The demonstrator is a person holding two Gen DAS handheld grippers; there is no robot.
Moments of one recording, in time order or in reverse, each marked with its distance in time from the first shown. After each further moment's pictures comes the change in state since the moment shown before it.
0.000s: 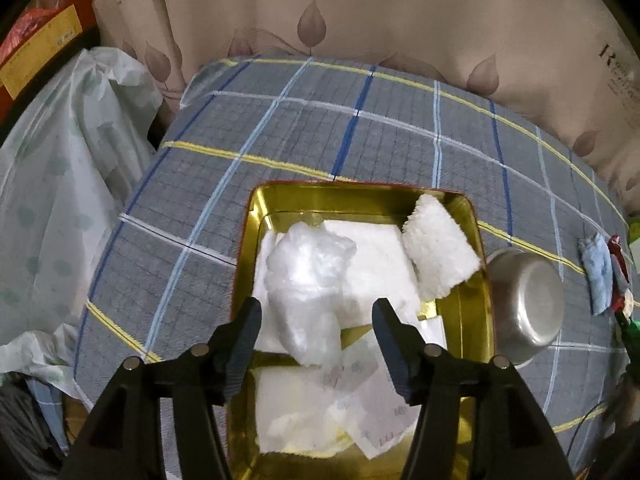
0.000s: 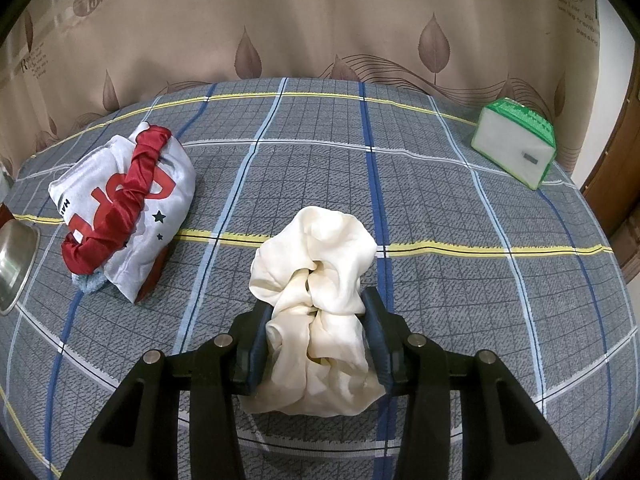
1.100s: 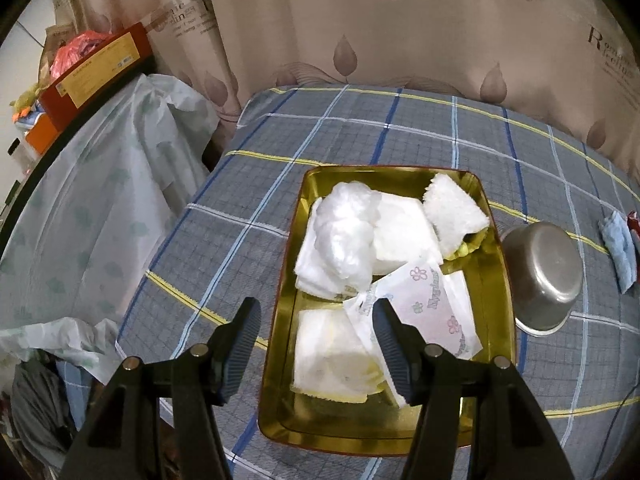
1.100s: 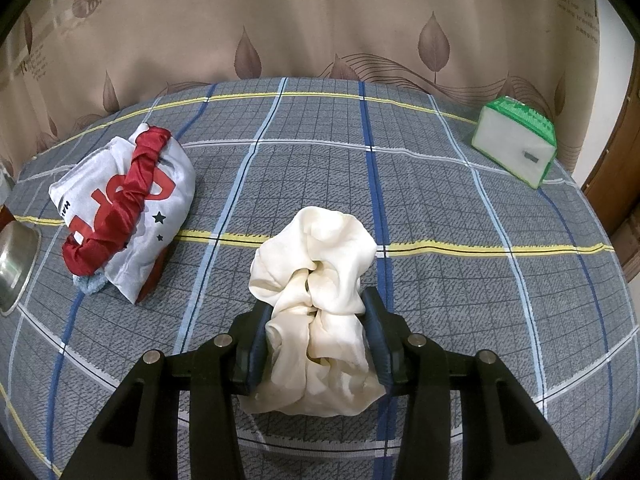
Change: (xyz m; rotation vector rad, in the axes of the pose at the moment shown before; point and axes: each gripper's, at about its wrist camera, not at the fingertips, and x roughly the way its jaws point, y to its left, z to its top) left arm -0.042 -0.007 -0.065 -0.013 -0.148 0.192; right arm 0.000 -0.008 0.001 -0.004 0.002 -0.004
